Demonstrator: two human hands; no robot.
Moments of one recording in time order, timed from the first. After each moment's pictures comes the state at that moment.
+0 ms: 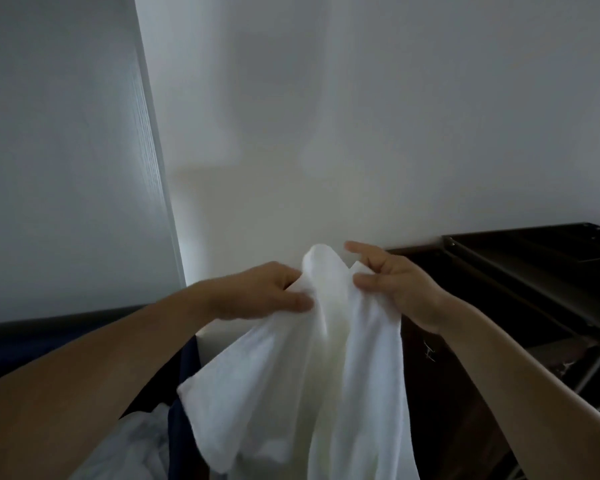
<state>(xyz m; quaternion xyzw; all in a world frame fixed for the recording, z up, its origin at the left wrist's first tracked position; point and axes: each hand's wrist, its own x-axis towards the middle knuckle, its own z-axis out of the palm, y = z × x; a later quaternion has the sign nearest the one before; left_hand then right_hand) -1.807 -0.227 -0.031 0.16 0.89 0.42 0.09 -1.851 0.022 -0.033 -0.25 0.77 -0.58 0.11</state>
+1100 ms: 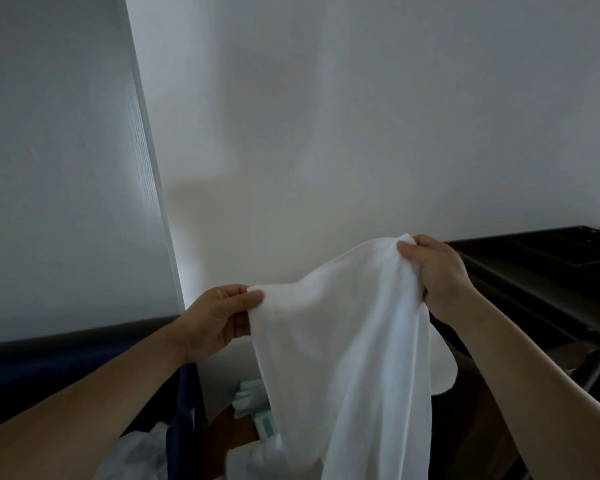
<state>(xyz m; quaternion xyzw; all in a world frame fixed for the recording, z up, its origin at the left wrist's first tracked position) -1.805 -0.268 -0.075 -0.01 0.63 0.78 0.04 -1.878 0.044 -0.020 -0.05 0.69 -0.72 -0.07</state>
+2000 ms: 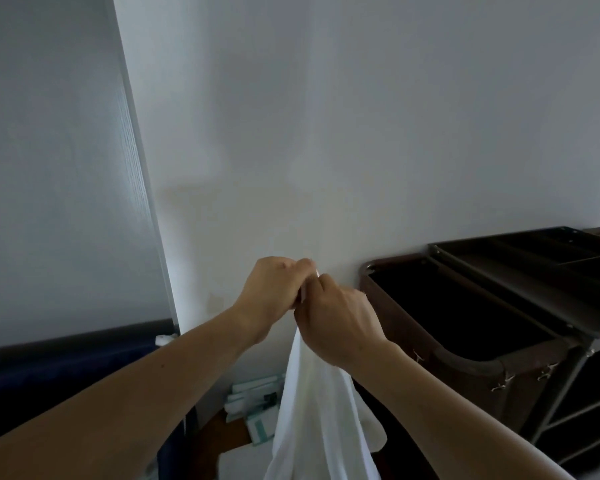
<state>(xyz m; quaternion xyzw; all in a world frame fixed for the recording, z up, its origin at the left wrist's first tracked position) -1.804 -0.168 -0.021 -0.01 0.77 0.63 -0.12 -1.818 -0.045 -0.058 -0.32 0.88 -0.14 -0.31</state>
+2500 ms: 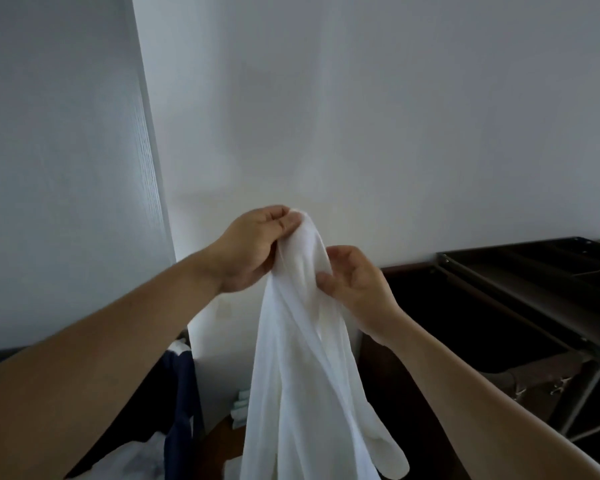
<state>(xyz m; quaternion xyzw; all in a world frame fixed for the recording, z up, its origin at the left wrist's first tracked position) -1.812 -0.211 0.038 0.12 0.69 0.71 -0.05 -1.848 -0.029 -0.036 -0.28 0.72 -0.63 -0.09</state>
